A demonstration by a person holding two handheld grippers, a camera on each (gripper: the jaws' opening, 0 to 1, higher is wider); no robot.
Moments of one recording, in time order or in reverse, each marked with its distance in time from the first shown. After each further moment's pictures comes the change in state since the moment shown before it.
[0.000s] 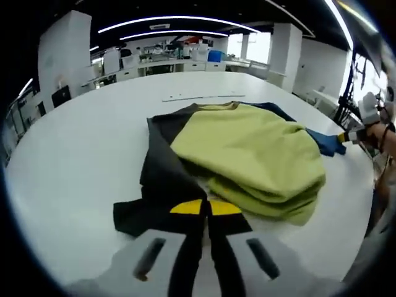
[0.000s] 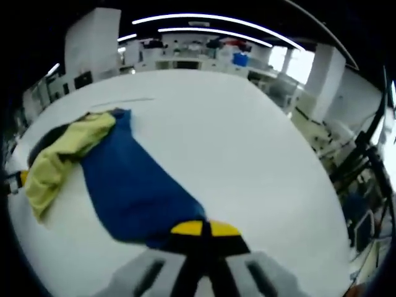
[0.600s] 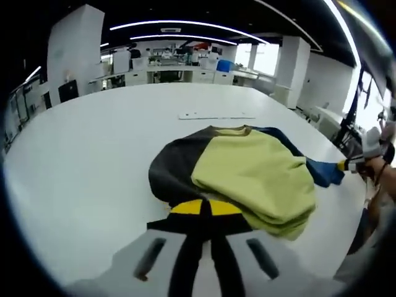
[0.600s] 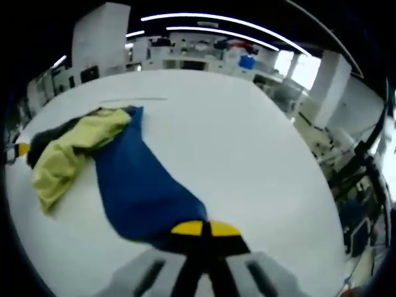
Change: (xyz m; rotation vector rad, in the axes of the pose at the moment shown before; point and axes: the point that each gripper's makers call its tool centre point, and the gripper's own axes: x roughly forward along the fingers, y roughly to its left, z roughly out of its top) left arm -0.027 0.023 0.036 -0.114 -0.030 -0.011; right arm -0.018 0.015 0.002 -0.048 -0.007 -0.005
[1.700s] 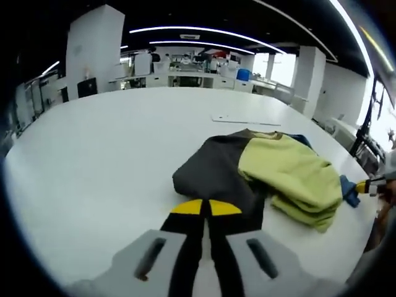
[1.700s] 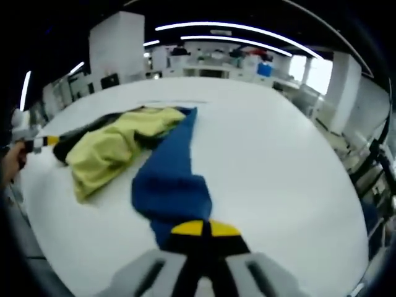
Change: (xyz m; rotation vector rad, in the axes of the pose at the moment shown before) left arm -0.022 0.089 0.000 -0.053 -0.084 0.133; right arm -0.033 0.086 -0.024 -0.010 -0.073 0.126
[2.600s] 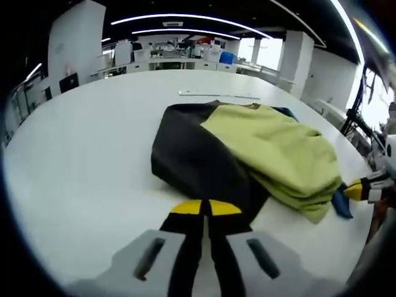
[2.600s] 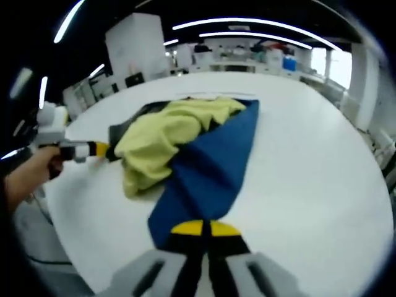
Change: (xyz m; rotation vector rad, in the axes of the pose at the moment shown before) left arm 0.037 -0.081 -0.051 0.059 0.107 -0.095; right arm -0.002 0.111 -0.017 -0.016 0.015 0.219
